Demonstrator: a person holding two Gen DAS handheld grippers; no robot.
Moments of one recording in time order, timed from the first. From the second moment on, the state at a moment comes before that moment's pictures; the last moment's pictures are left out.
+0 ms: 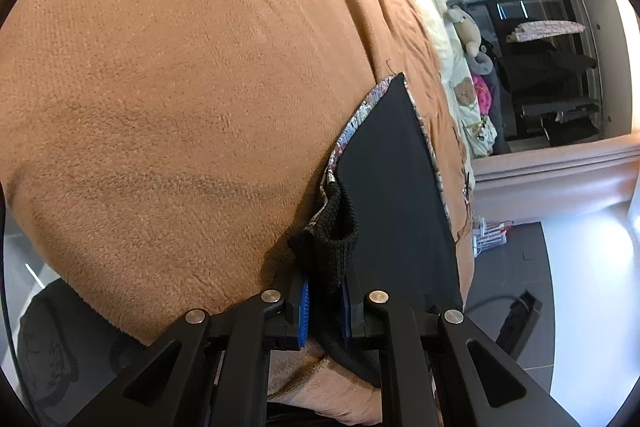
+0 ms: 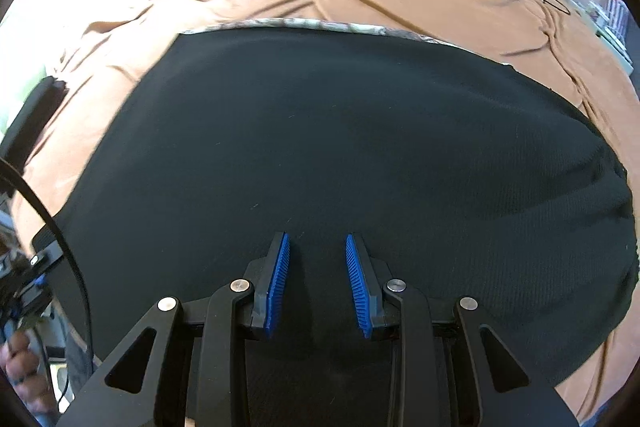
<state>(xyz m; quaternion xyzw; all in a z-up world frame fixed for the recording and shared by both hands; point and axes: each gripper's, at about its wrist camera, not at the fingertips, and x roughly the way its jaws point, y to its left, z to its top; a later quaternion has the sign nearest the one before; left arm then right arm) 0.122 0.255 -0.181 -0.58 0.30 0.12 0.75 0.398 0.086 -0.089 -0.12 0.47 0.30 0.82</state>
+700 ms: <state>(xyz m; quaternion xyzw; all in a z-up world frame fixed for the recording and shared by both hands) 0.117 0.255 -0.182 -0.59 0.30 0.13 0.74 0.478 0.142 -0.094 -0.12 0.47 0.28 0.83</state>
